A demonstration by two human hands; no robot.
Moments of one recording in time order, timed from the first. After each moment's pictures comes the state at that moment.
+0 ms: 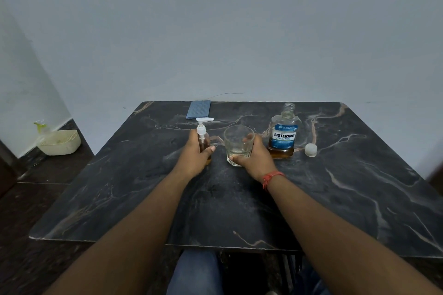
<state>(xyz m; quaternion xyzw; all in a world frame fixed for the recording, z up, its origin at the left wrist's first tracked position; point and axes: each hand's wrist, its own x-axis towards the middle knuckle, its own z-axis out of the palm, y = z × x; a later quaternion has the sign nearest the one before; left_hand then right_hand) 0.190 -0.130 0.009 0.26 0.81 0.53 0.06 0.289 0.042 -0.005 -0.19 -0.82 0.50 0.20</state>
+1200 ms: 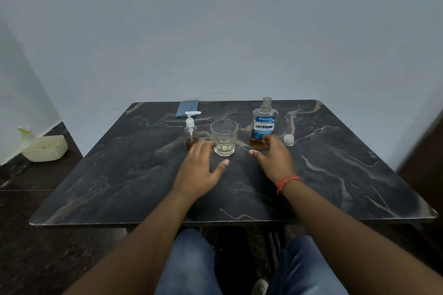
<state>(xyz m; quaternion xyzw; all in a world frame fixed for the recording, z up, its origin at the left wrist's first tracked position) 0.278 -0.144 -0.002 0.44 0.81 0.35 -0.17 0.378 0.067 -0.002 -0.24 -0.86 0.33 0.31</state>
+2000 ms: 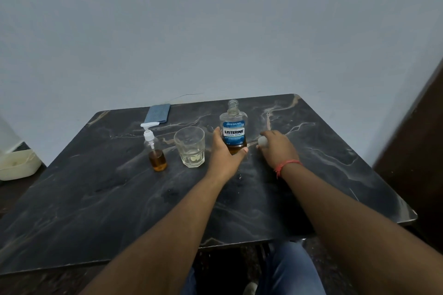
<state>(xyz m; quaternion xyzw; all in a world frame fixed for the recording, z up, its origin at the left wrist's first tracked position) 0.301 0.025 0.002 0.30 0.75 0.57 0.13 0.385 0.181 0.003 -0.30 -0.91 0.18 0.21</state>
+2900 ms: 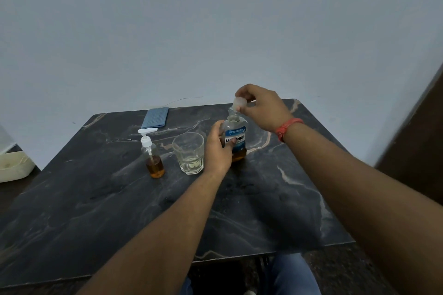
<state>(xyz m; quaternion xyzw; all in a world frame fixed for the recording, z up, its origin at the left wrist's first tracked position) 0.275 0.043 0.017 0.26 0.74 0.62 0.07 0.353 0.163 0.134 -0.13 -0.89 0.32 0.29</state>
